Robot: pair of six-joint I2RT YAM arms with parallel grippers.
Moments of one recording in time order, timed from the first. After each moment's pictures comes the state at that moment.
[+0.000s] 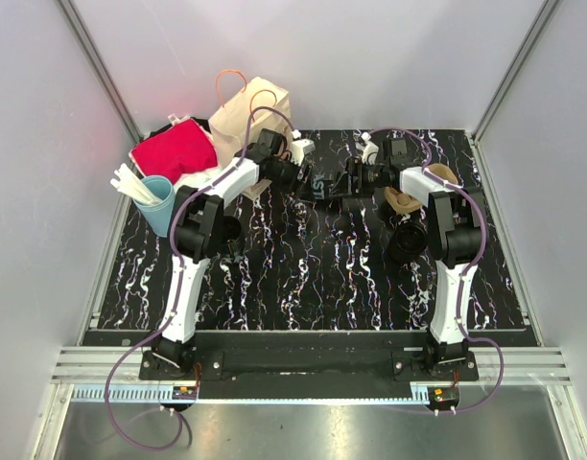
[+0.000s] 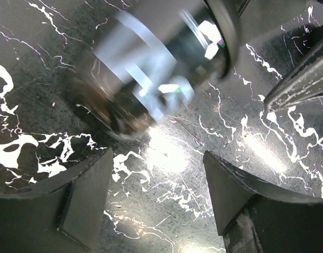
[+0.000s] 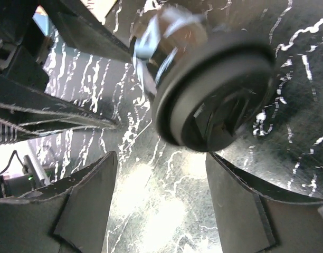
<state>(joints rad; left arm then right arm) -0.39 2.36 1.97 -0.52 0.68 0.11 0.17 2.15 1.55 -0.23 -0.79 0.22</state>
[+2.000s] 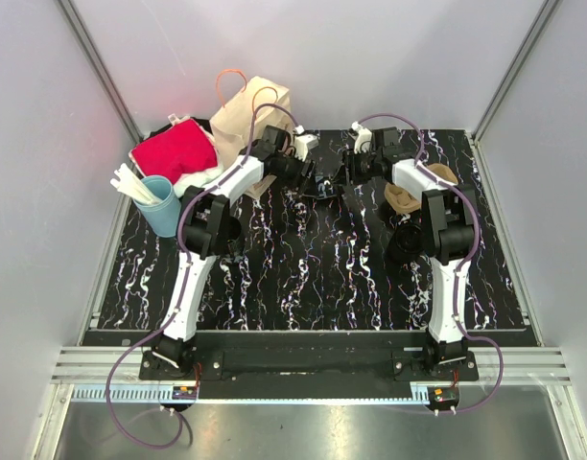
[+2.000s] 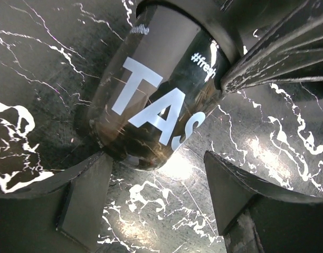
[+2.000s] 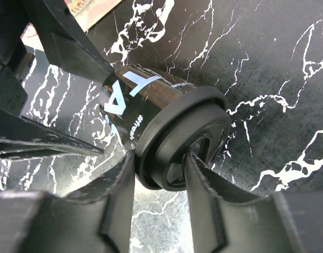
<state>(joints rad) -0.39 2.47 2.13 -0.53 0.69 0.10 0.20 2.21 1.70 -0.24 -0.63 0.05</state>
